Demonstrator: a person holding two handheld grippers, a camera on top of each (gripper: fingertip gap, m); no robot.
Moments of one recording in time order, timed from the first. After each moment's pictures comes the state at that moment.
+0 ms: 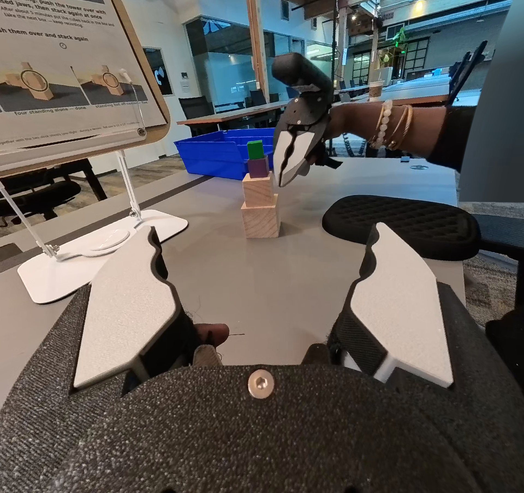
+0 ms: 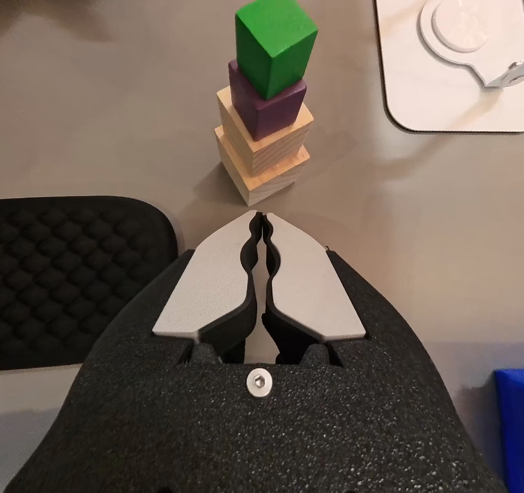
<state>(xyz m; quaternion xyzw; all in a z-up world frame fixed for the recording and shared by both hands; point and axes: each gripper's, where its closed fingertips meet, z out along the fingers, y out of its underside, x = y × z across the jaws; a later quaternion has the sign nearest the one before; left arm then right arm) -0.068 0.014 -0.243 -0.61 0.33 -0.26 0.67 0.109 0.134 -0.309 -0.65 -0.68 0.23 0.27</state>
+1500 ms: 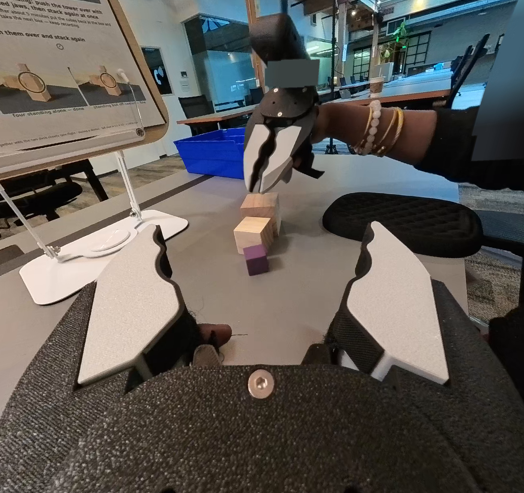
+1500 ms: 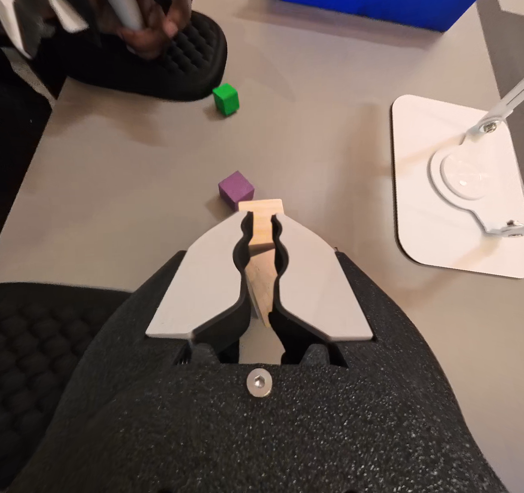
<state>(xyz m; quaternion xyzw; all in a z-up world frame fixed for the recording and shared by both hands) -0.067 0.014 -0.244 -0.61 0.34 -0.26 0.67 0.019 0.106 -0.282 -0.56 -0.71 0.28 0.31</state>
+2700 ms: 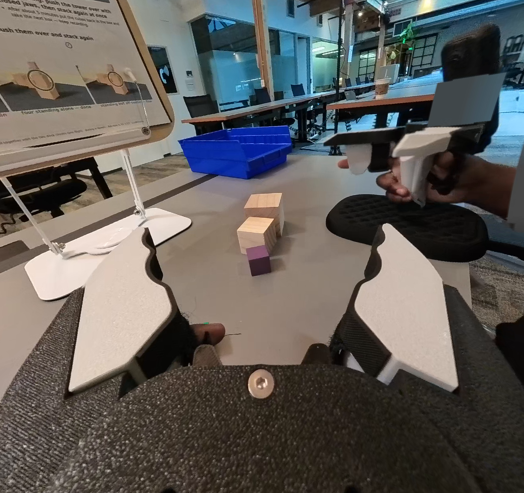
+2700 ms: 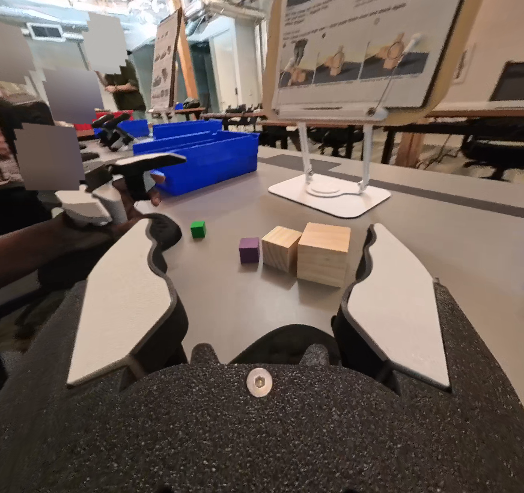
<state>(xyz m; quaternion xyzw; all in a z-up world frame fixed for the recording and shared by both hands) -0.068 0.017 -0.243 -0.61 0.33 -0.26 0.67 0.080 0.034 -0.238 -0.63 -0.29 0.35 0.64</state>
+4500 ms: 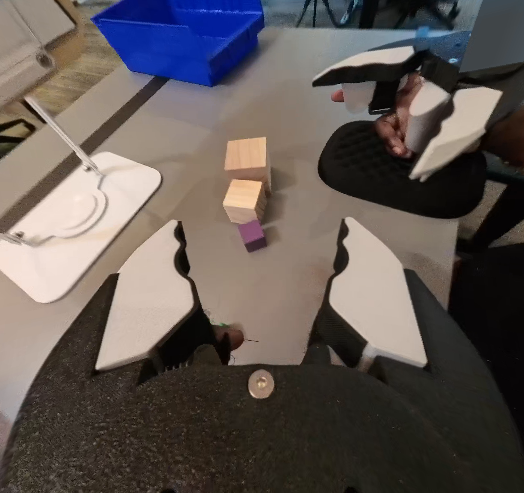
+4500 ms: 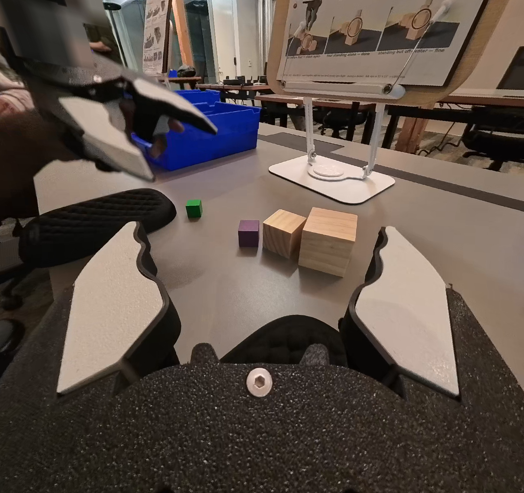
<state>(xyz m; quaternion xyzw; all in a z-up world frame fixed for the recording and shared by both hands) -0.037 0.040 -0.243 -0.73 0.45 -0.19 0.48 0.069 0.035 -0.255 -0.65 -0.32 0.32 0.62</state>
